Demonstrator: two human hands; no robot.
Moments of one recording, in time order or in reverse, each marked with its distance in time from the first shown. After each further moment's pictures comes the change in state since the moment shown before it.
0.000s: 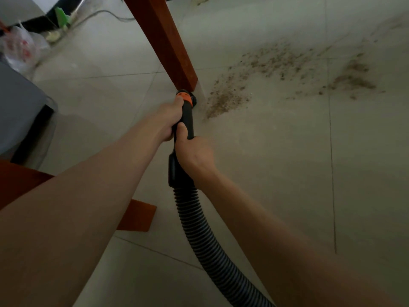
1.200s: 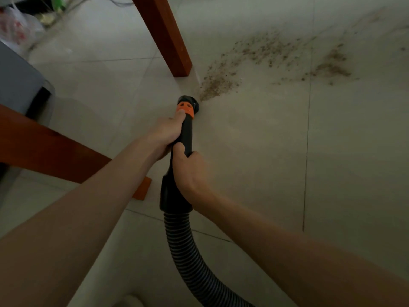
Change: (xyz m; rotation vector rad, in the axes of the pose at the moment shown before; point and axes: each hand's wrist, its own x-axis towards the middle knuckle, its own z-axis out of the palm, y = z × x) left_hand -0.082 -0.056 0.000 0.096 -0.042 0.007; right_hand -0.092 0.037 -0.003 0.076 -0.054 0.116
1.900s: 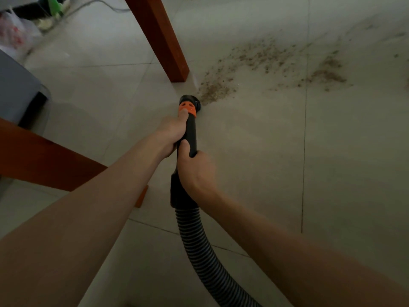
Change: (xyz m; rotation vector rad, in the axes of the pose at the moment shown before) left_hand 0.019 0.013 0.015 -0.032 0.013 0.001; right_hand 0.020 0.001 -0.011 -0.031 0.114 -0.052
